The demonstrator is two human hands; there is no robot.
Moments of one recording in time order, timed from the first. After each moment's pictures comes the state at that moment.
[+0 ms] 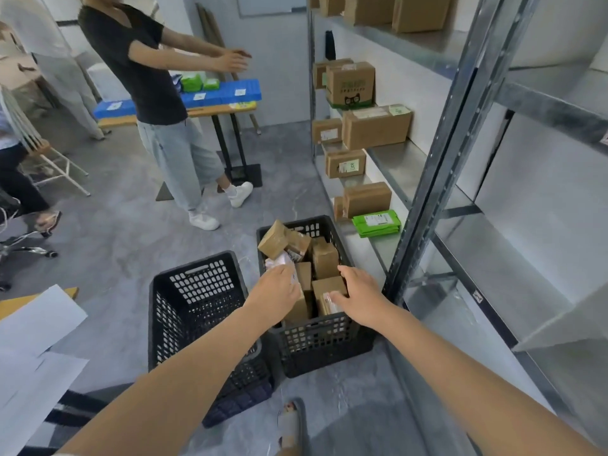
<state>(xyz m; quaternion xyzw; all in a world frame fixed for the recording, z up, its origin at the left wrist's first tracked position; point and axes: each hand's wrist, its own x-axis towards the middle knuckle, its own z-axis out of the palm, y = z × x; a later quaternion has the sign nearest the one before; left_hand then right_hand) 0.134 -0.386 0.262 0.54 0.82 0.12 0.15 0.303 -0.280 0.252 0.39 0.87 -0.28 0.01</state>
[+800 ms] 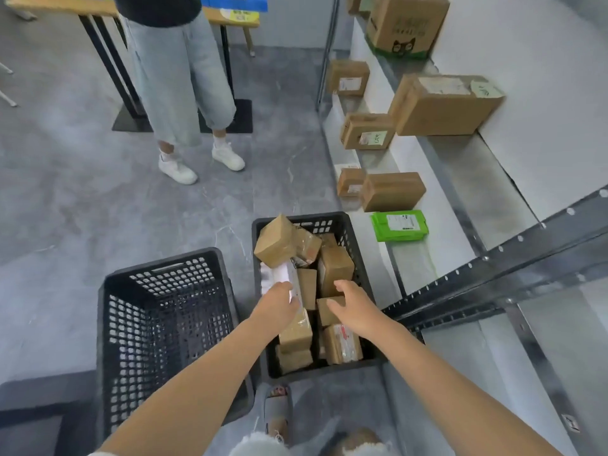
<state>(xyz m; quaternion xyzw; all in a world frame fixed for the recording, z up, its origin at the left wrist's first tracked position) -0.059 -0.223 0.129 0.38 0.82 0.18 0.39 0.092 -0.120 0.159 0.47 0.78 -0.40 0.14</state>
